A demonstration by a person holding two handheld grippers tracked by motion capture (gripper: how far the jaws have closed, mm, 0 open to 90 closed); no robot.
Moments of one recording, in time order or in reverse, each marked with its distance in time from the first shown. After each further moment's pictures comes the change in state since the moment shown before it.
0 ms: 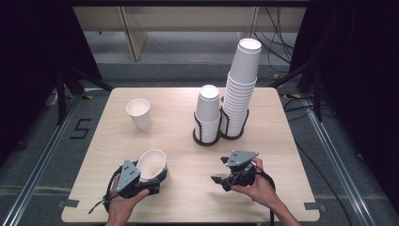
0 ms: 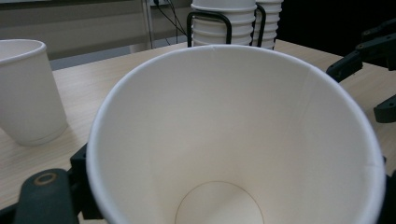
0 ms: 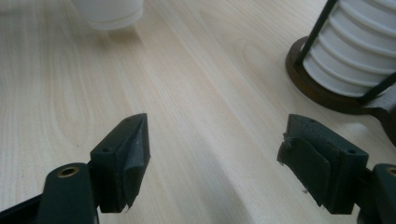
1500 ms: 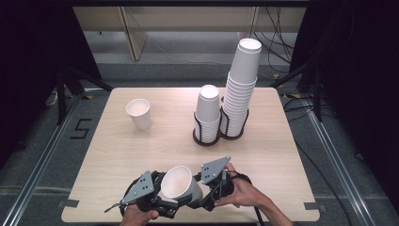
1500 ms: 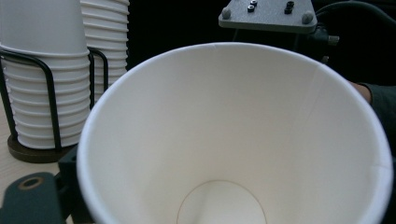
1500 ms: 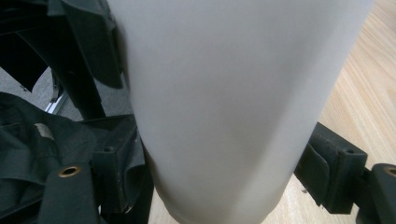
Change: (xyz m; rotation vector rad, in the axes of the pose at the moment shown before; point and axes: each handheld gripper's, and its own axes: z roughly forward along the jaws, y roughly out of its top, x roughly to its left) left arm -0.056 0.007 0.005 -0.155 -0.525 -0.069; right arm 0.055 0.045 0.031 -0.051 0.512 -0.217
